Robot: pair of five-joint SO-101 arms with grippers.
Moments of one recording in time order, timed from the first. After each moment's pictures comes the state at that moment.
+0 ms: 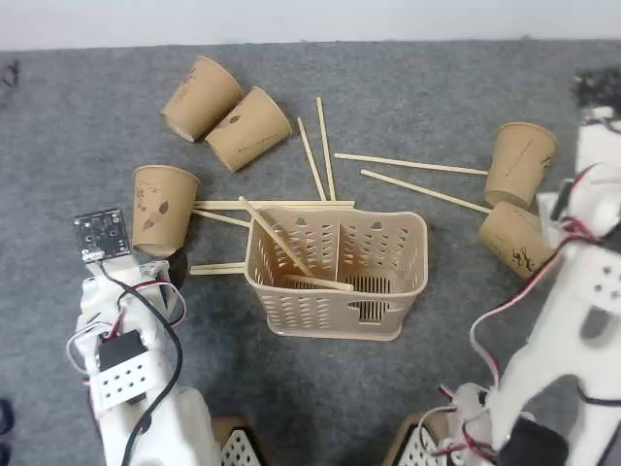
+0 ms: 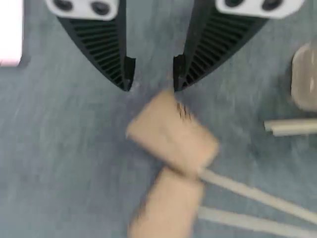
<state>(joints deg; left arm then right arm) -30.5 -57.6 84.5 28.3 -1.5 23.9 -26.9 -0.4 96.4 26.0</state>
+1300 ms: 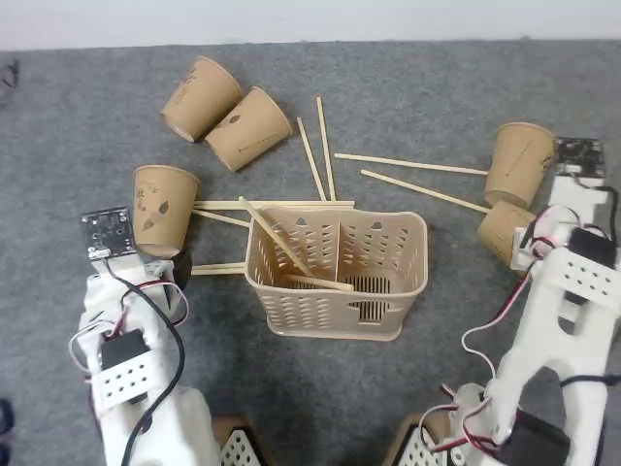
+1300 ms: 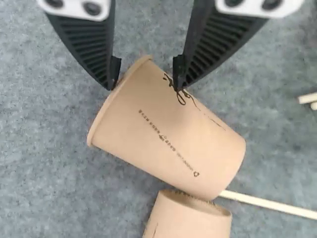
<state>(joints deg) -29.2 -57.6 84.5 28.3 -2.9 23.1 -25.6 39.2 58.4 16.8</state>
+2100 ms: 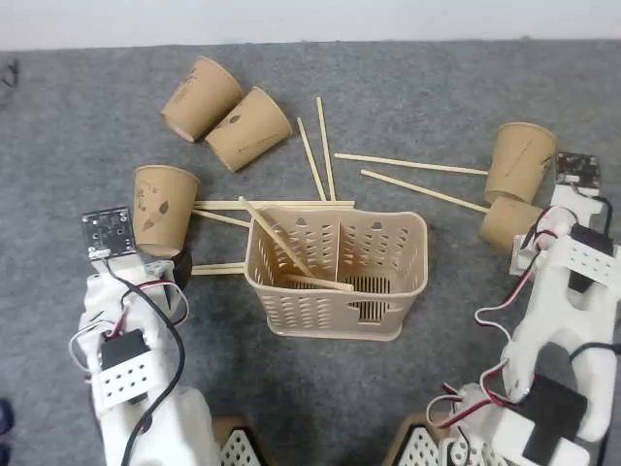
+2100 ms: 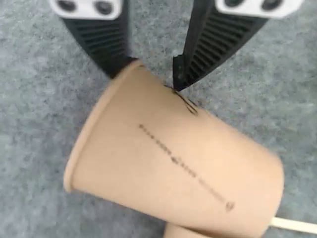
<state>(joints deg) -29.2 -57.6 84.5 28.3 -2.9 25.0 -13.8 39.3 52.0 16.4</state>
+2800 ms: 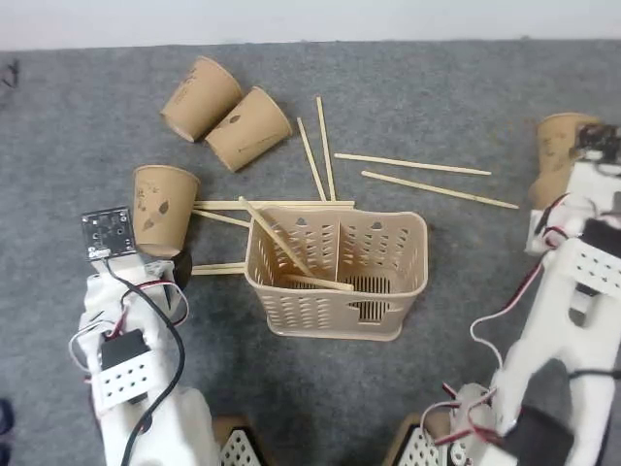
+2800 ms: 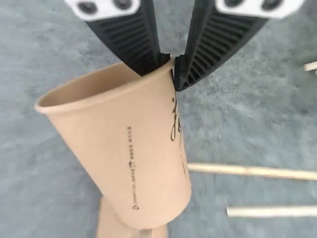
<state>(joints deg) -29.2 -57.6 84.5 28.3 -2.9 25.0 -25.8 30.0 60.4 16.4</state>
